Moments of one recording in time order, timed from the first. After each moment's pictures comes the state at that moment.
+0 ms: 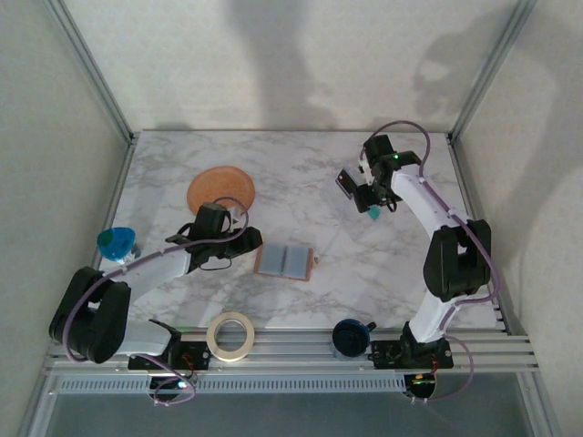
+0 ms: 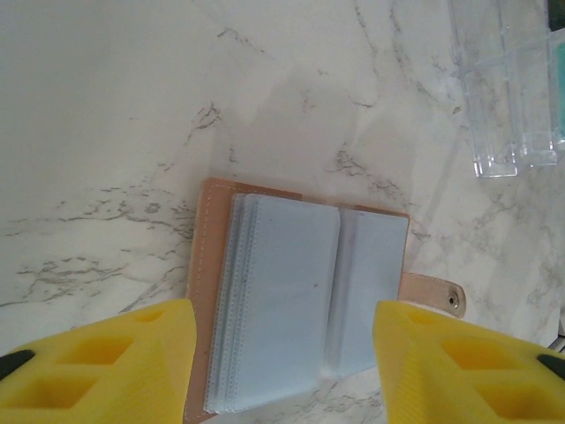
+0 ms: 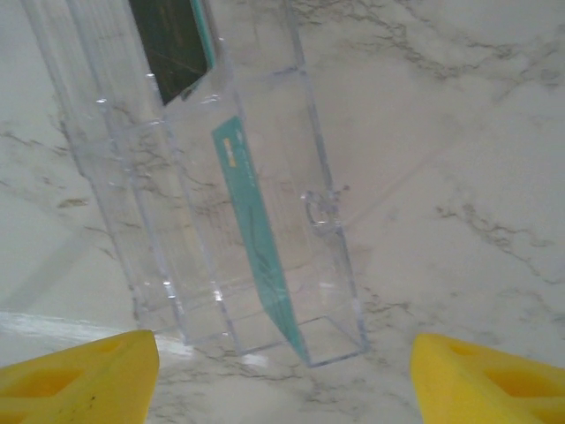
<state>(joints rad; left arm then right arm) -0.39 1.36 0.65 -0.13 0.36 -0.74 0.29 1.75 1.50 -1.02 0.19 -0.09</state>
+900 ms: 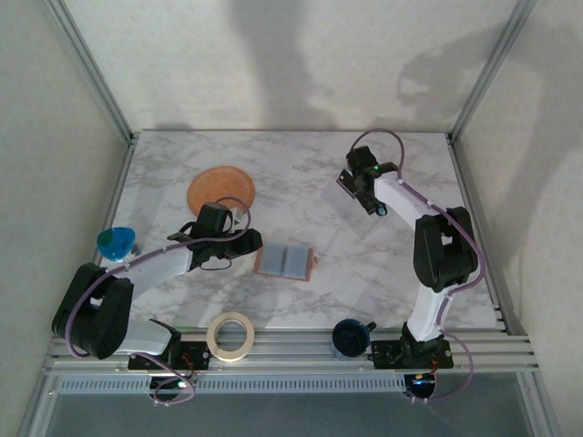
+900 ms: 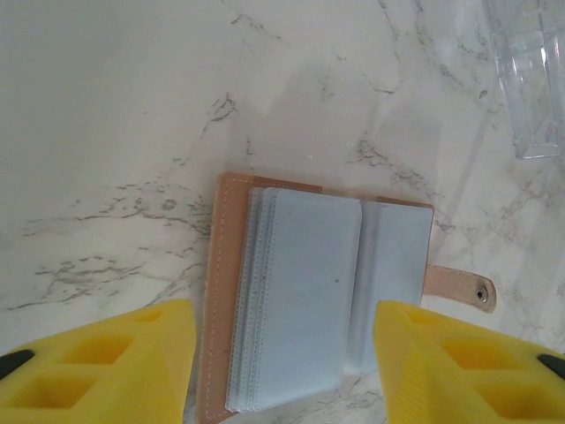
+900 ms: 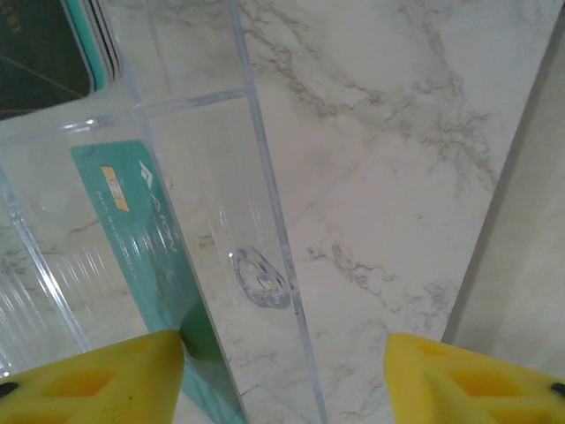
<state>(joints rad) -0.40 1.38 0.66 -0.16 0.35 -0.69 0.36 1.85 1.41 -0.81 0.58 -0.25</state>
